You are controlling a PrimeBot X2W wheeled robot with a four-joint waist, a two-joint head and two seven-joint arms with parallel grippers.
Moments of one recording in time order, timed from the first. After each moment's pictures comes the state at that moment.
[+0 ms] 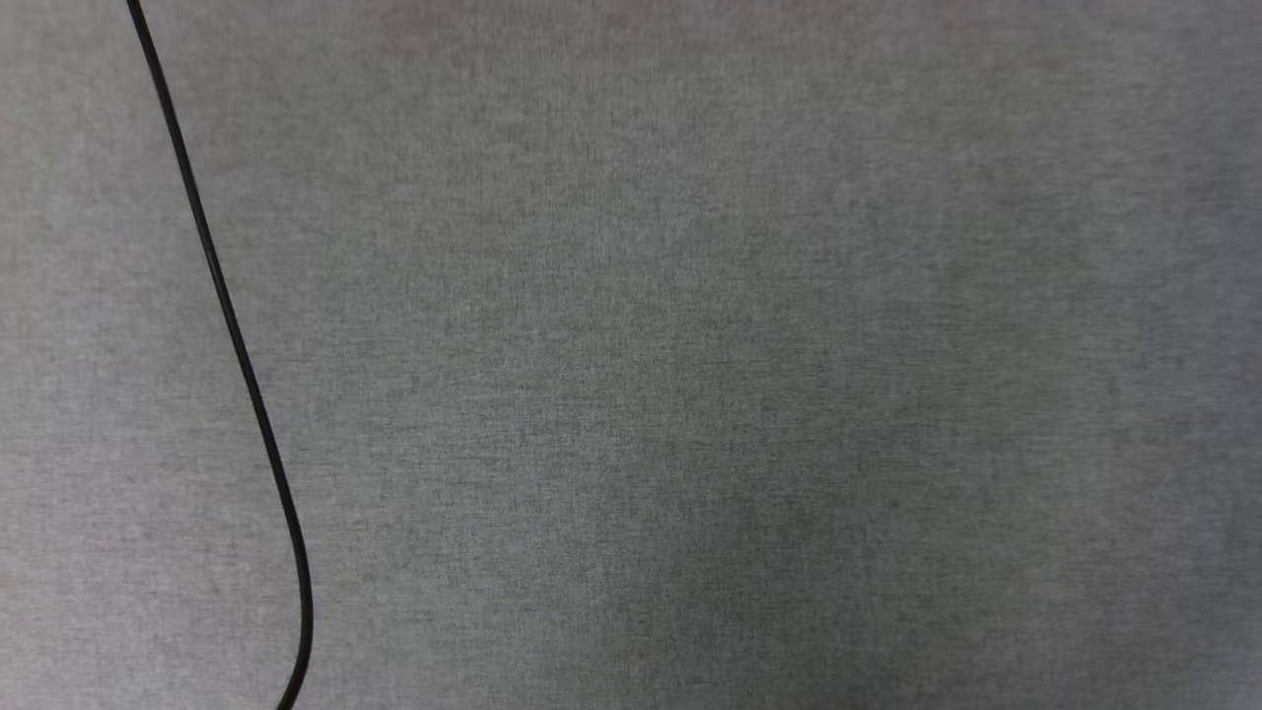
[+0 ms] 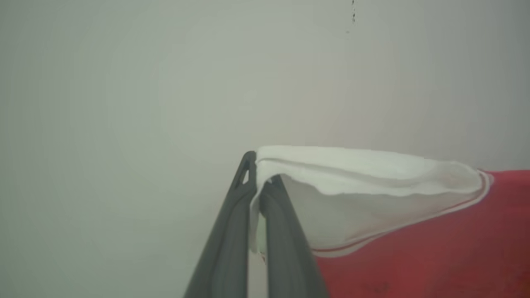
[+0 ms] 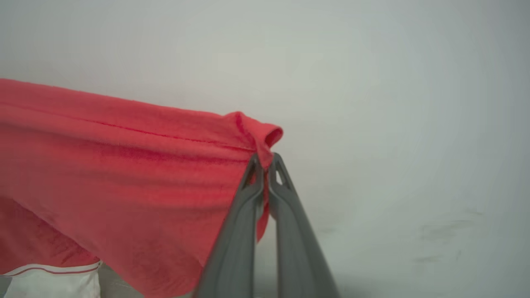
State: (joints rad) left arm -1.62 0.39 -0.18 0.75 -0.45 -0.12 -0.12; right arm -1.60 -0.37 0.09 0.73 0.25 0.13 0.26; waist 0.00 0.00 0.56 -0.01
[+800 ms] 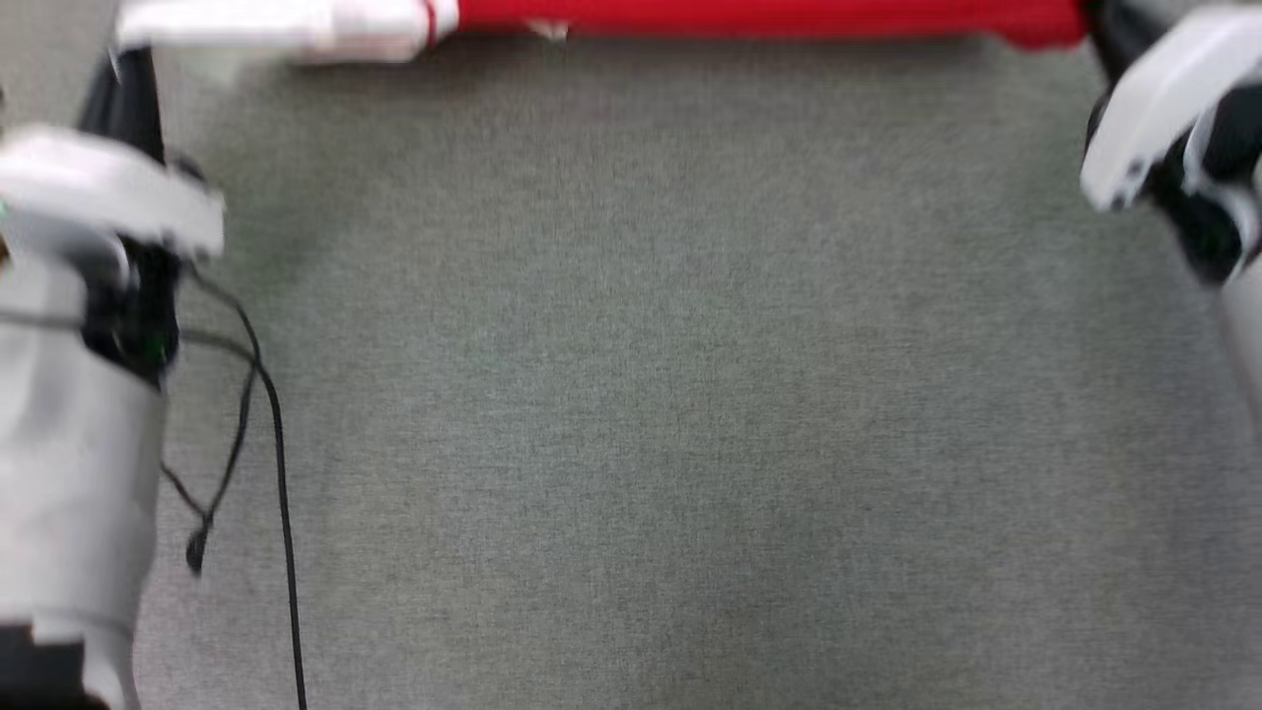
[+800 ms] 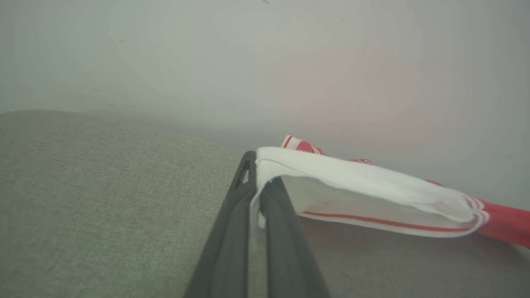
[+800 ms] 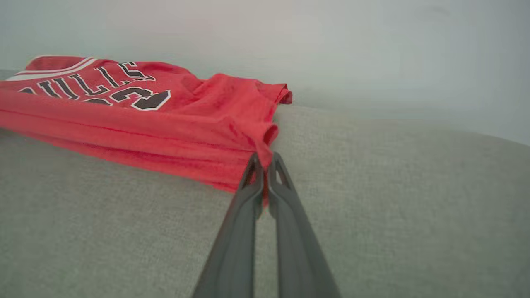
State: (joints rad) left arm -0.98 0.40 -0.20 0.84 -0.75 -0.13 -0.25; right arm -1.15 -0.36 0.42 0.92 0.55 0.13 0.05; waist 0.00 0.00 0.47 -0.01
